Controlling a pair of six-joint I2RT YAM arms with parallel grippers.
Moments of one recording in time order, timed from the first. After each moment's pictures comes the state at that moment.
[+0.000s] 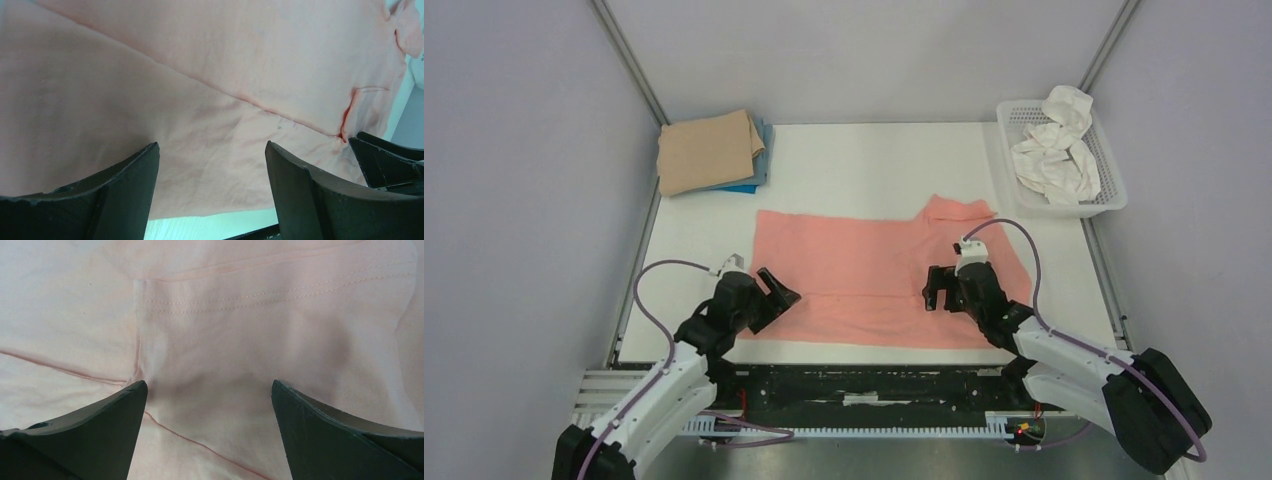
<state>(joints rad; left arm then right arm) -0.42 0.67 0.23 -0.32 0.01 -0.99 0.58 1.00 0.23 0.10 0.21 0.40</state>
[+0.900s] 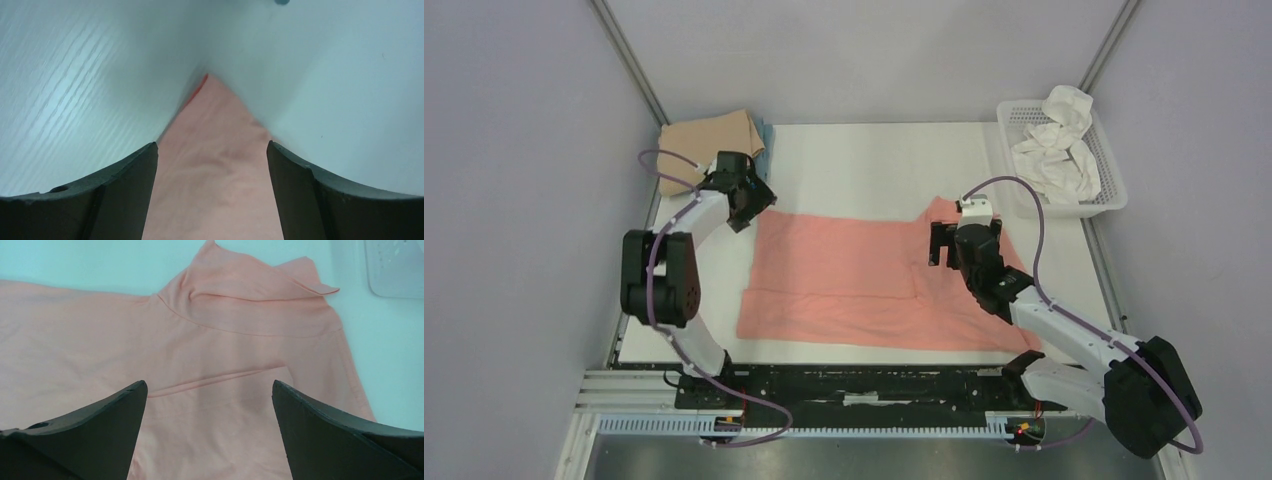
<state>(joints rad) -0.11 1.65 1.10 -0.38 -0.13 -0.78 0.55 1.07 0.53 0.00 0.45 0.26</state>
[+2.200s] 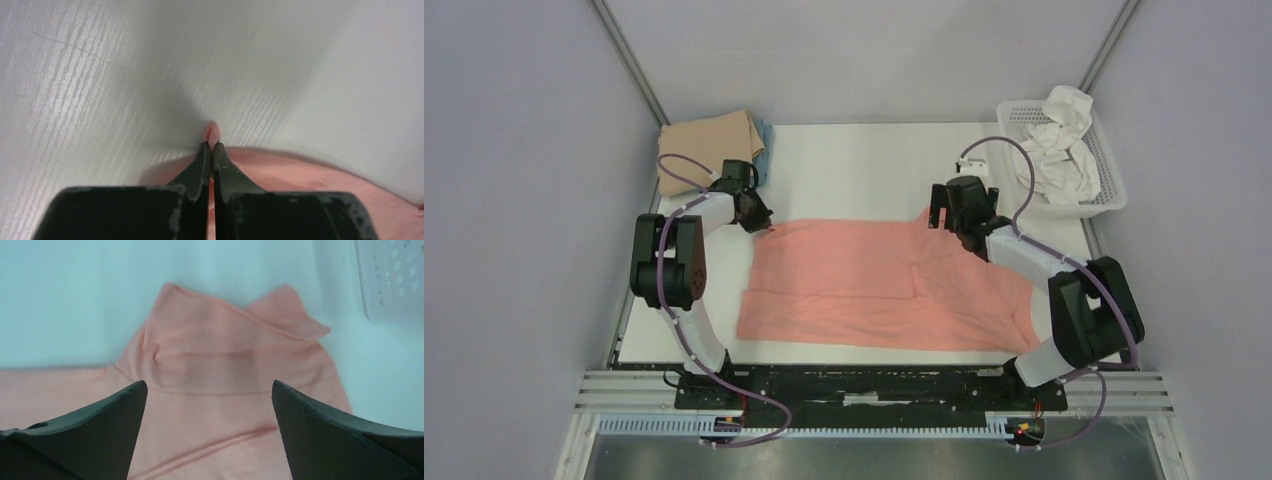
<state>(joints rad) -0.06 1.87 1.15 -0.31 0.02 -0.63 0.38 1.48 0.82 -0.03 0.42 0.26</state>
